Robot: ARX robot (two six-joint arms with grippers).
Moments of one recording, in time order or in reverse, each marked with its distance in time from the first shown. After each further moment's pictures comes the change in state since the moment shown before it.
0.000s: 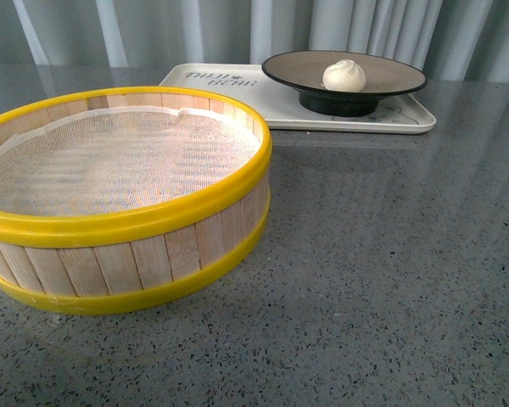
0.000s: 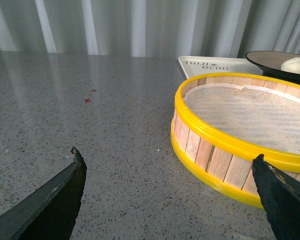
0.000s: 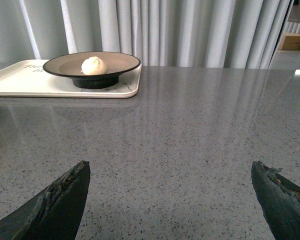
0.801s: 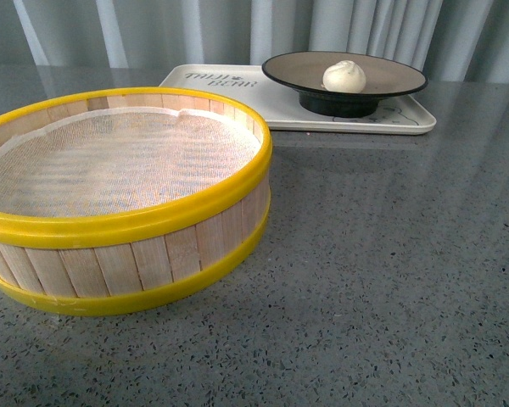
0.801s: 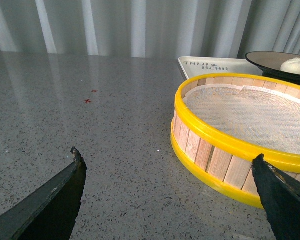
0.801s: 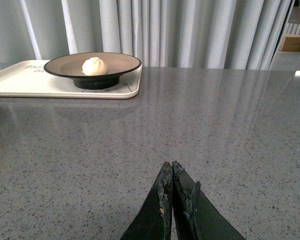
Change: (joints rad) left arm 0.000 0.000 0.000 0.000 0.000 0.000; right arm 0.000 0.000 0.000 0.000 0.000 -0.002
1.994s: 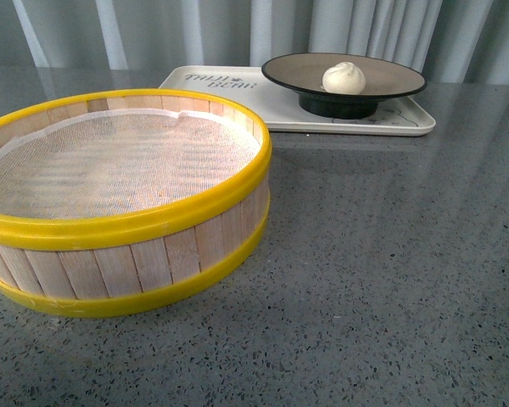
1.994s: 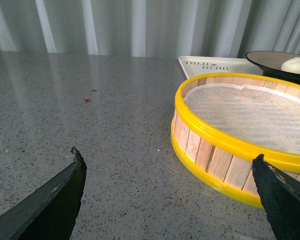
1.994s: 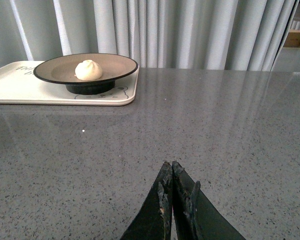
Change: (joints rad) left arm 0.000 0.000 0.000 0.000 0.000 0.000; right arm 0.001 0.450 0.050 0.393 0.002 0.000
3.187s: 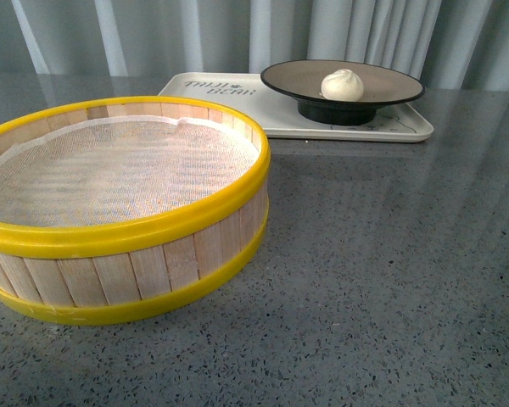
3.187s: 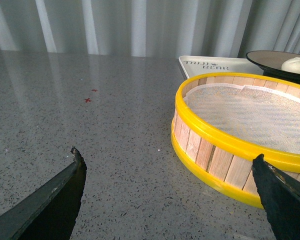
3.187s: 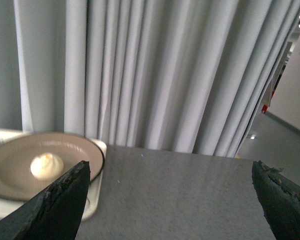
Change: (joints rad) left arm 0.000 0.000 0.000 0.000 0.000 0.000; right arm 0.044 0.589 0.561 0.190 0.143 -0.204
